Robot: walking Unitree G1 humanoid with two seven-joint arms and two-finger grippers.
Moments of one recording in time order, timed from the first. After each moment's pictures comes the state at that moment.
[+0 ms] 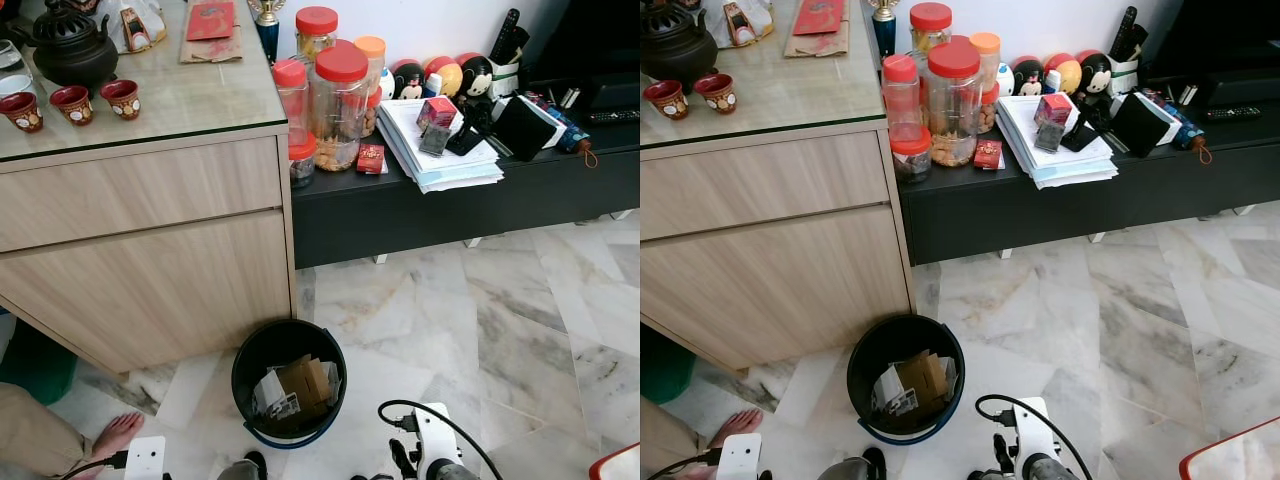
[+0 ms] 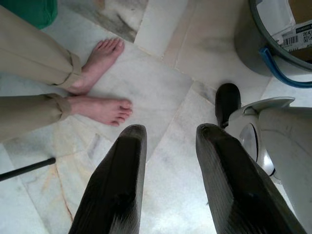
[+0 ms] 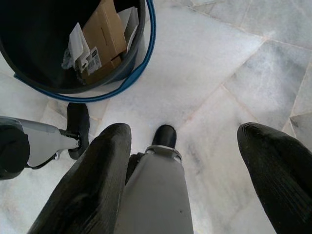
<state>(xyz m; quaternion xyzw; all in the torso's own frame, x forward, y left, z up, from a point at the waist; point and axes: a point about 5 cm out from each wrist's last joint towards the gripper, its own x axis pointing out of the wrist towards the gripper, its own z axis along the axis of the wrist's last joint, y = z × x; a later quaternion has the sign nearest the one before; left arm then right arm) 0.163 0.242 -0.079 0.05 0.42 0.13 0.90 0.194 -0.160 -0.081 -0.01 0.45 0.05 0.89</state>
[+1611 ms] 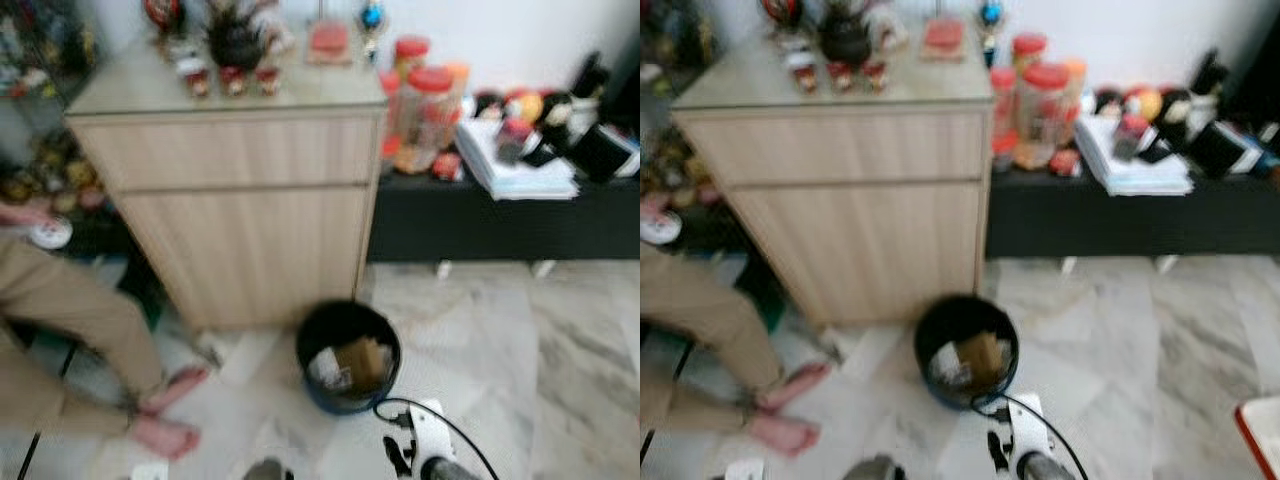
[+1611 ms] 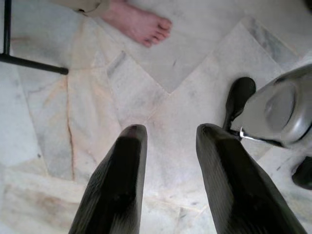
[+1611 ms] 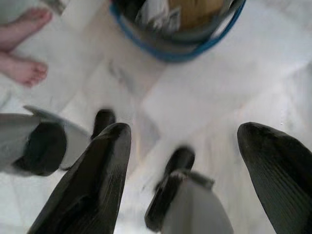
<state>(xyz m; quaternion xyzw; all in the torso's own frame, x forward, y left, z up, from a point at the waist) 0.151 0.237 -0.086 0.03 0.44 0.13 0.89 0.196 -0.147 -0.080 0.01 0.45 0.07 0.89</state>
